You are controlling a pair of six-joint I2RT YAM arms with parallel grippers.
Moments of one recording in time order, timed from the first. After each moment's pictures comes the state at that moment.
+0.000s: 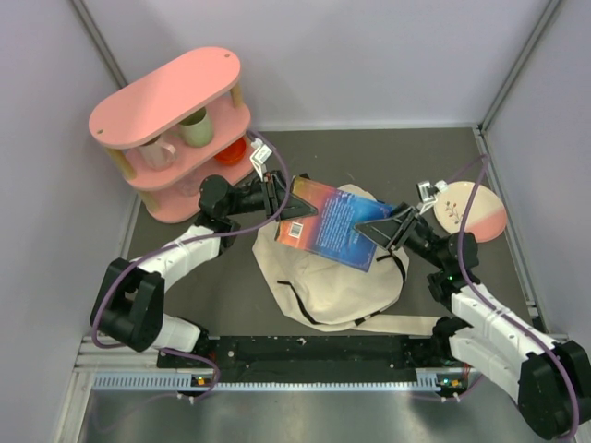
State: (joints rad) left arm -0.43 1.40 0.81 0.96 1.08 -1.11; right arm 0.36 0.87 0.32 0.92 -0.64 1.17
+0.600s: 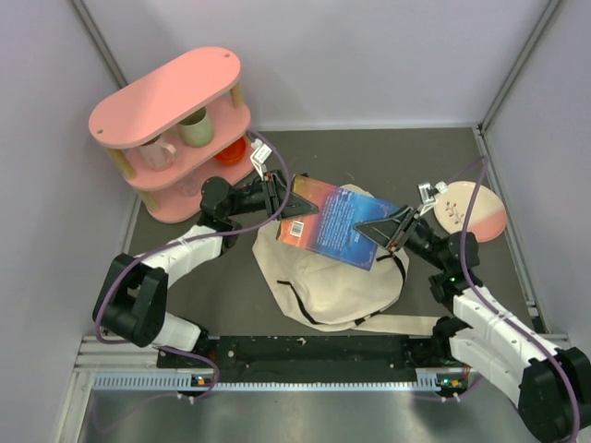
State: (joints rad) left arm -0.44 1.43 0.80 1.02 1.04 -1.16; right arm 0.36 0.83 0.32 0.83 -0.65 1.14
